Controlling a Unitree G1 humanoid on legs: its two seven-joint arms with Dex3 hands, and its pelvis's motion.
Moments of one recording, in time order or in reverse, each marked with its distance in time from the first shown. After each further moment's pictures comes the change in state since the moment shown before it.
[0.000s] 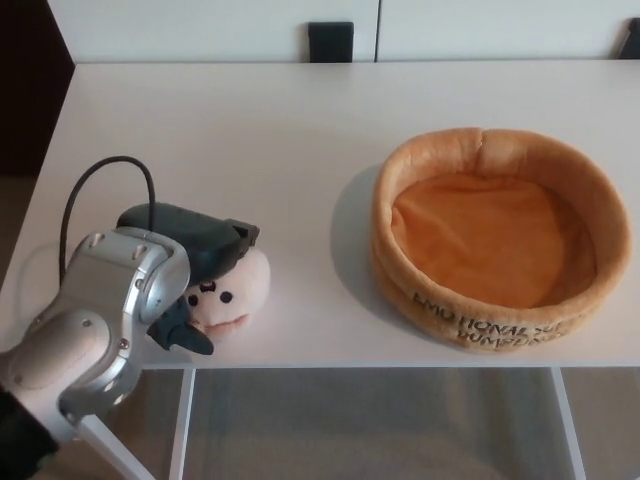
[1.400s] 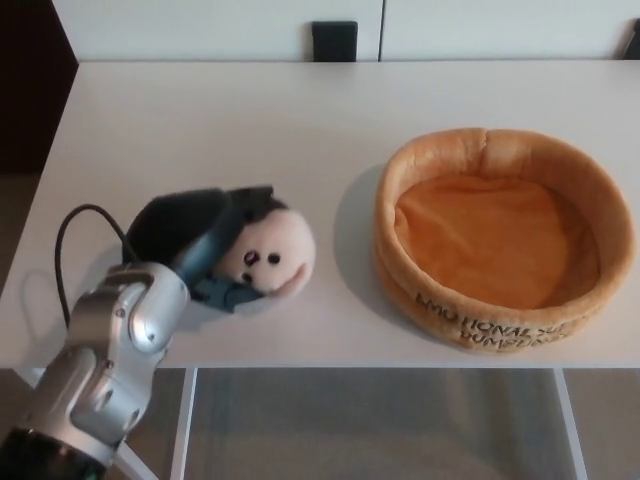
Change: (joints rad) left_arm 0.179 -0.304 0.398 0.186 -0.246 -0.318 0.621; right_arm -0.046 0.001 0.028 -0.004 -0.026 0.006 -0.009
